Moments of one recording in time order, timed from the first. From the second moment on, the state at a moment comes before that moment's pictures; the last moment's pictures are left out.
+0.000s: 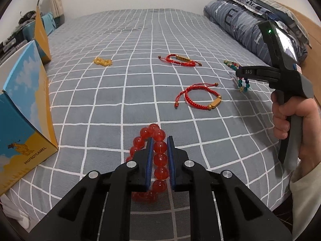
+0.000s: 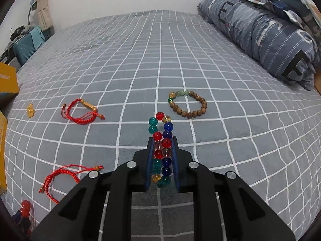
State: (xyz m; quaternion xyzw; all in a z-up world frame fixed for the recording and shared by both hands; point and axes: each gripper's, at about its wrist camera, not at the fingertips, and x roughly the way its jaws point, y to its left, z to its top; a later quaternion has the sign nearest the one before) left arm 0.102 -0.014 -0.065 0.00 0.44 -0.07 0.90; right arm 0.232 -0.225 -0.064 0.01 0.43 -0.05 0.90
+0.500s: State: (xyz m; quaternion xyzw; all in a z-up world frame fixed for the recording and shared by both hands) left arm 0.113 -0.003 -0.023 -0.02 0.40 -0.04 0.91; right arm 0.222 -0.225 -0.042 0.03 0.40 -0.03 0.92
